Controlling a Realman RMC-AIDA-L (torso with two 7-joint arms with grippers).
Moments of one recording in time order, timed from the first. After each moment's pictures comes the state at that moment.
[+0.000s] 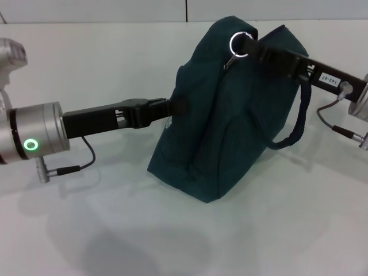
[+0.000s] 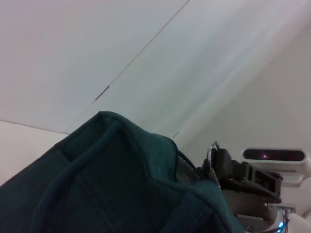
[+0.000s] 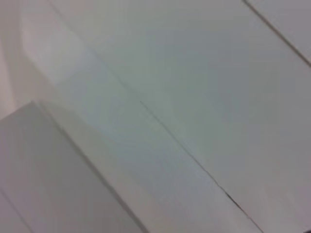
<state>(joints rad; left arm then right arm) -0.51 -2.08 0.85 0.56 1.68 1.63 -1.81 0.64 2.03 -1.20 -0.30 -1.06 -1.48 1.54</state>
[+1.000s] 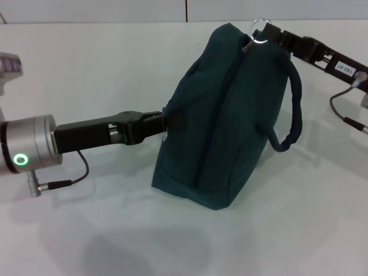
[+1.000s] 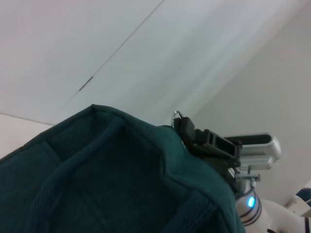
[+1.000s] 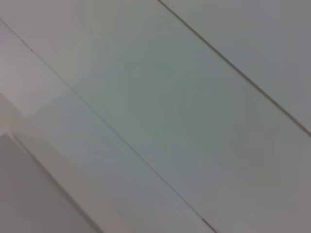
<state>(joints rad) -0.49 -2.07 0.86 0.54 1.69 1.70 -1.77 0.62 2.02 -1.18 -0.30 -1.00 -1.43 1.58</state>
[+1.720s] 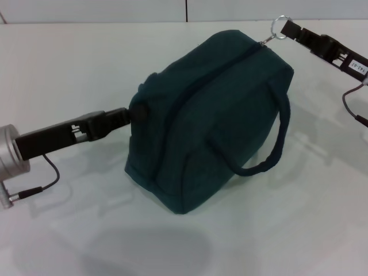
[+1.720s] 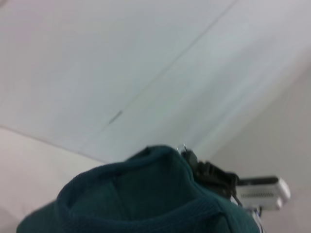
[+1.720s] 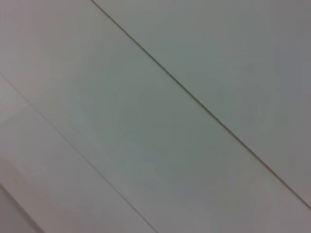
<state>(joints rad) -0.41 -2.04 0.77 0.51 1.65 1.72 -1.77 0.59 2.02 -1.12 -0.31 -1.01 -1.37 1.55</state>
